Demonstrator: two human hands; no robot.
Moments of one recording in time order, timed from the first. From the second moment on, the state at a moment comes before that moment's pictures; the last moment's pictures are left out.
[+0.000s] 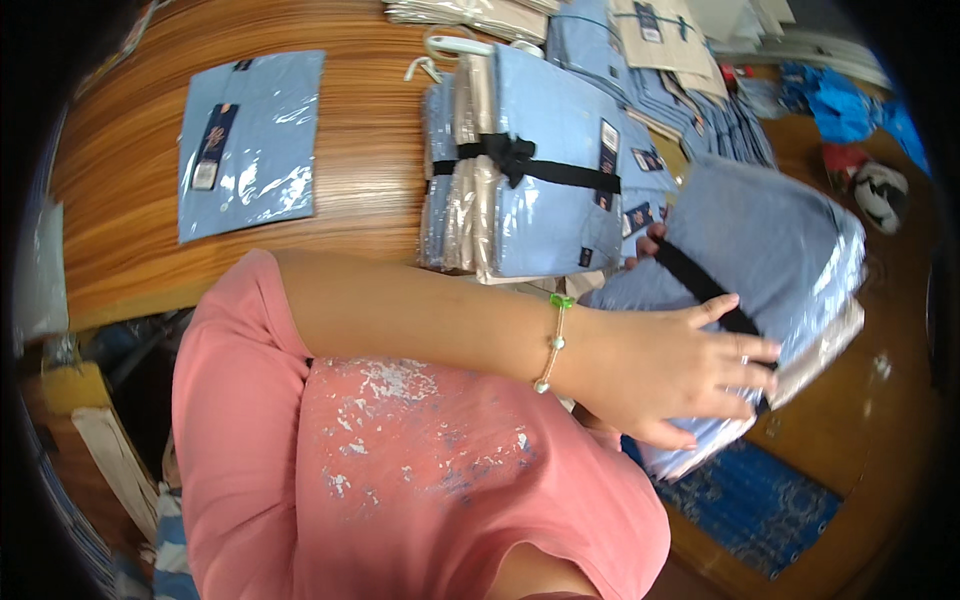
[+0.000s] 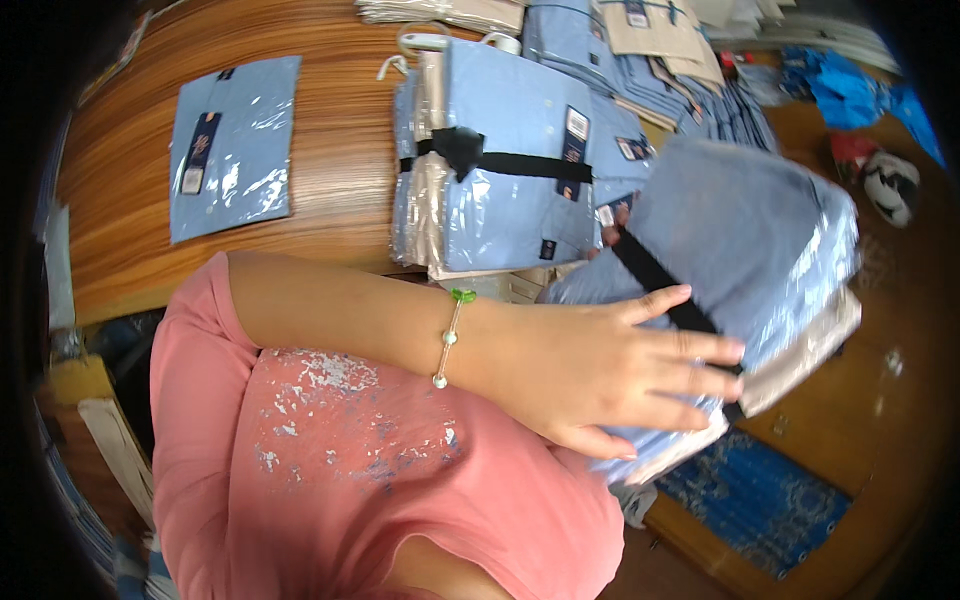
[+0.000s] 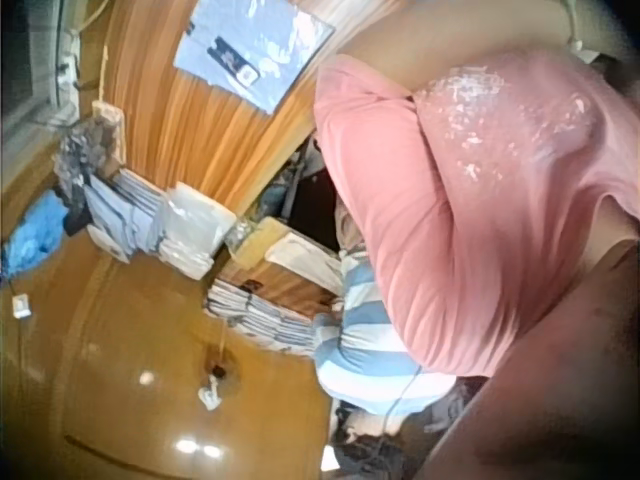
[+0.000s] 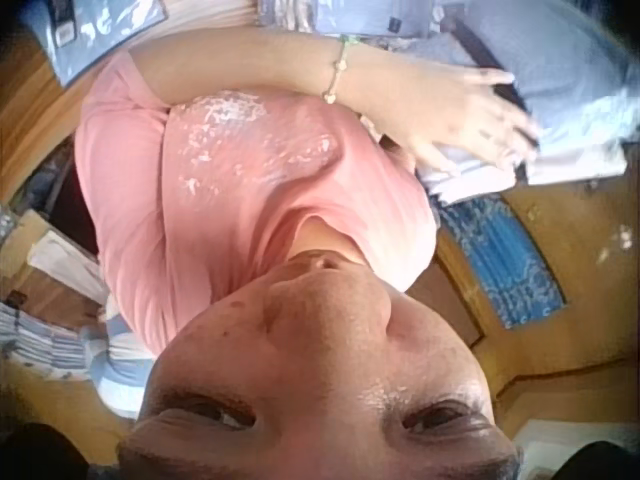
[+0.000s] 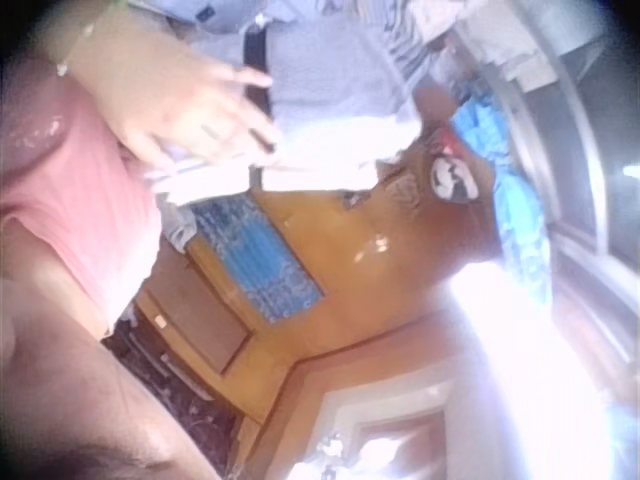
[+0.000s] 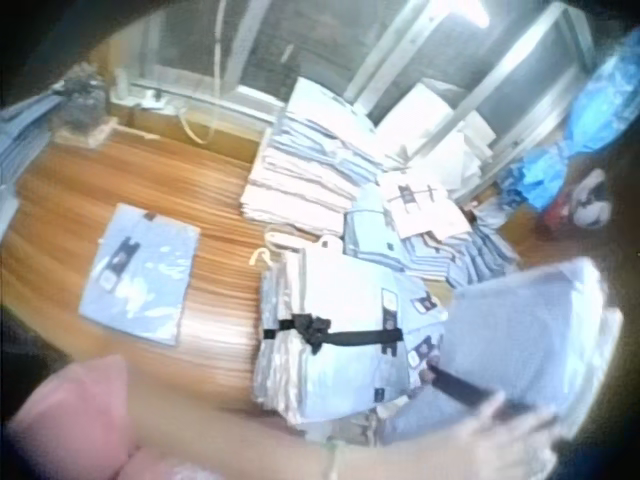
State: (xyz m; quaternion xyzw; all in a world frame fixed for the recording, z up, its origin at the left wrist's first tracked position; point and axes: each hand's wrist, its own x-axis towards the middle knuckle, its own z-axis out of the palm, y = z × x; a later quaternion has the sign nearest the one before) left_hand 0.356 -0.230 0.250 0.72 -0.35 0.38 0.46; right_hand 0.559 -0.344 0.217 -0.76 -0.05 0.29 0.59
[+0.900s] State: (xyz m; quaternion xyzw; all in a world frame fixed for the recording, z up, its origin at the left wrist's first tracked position) left_hand 0.300 -0.168 0.148 0.64 0.01 0.32 0.70; right_hand 0.569 -0.274 0.239 -0.83 -0.03 0.27 0.48
